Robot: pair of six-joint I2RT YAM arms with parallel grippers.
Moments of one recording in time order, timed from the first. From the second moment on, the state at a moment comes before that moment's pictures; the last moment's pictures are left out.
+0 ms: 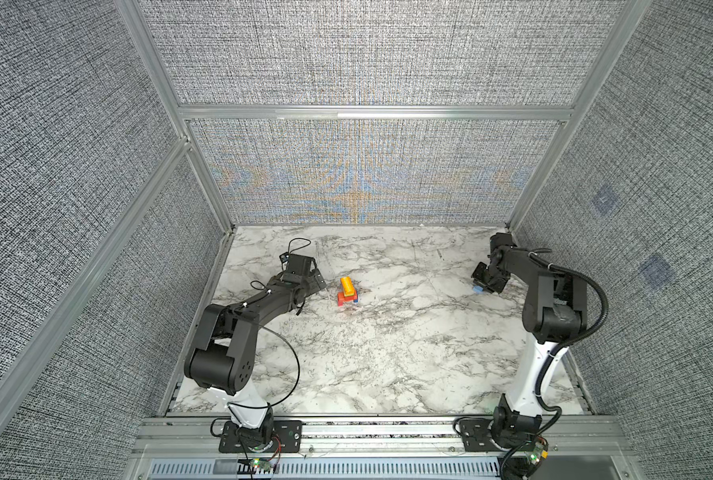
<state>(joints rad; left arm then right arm) -0.30 1.67 0.96 -0.17 -0.16 -0.67 -0.13 2.06 1.48 -0.69 -0.02 0.47</state>
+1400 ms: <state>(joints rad) -0.30 0.88 0.81 -0.71 -0.09 -0.62 0.61 2.05 2.24 -1.33 -0.01 0.33</state>
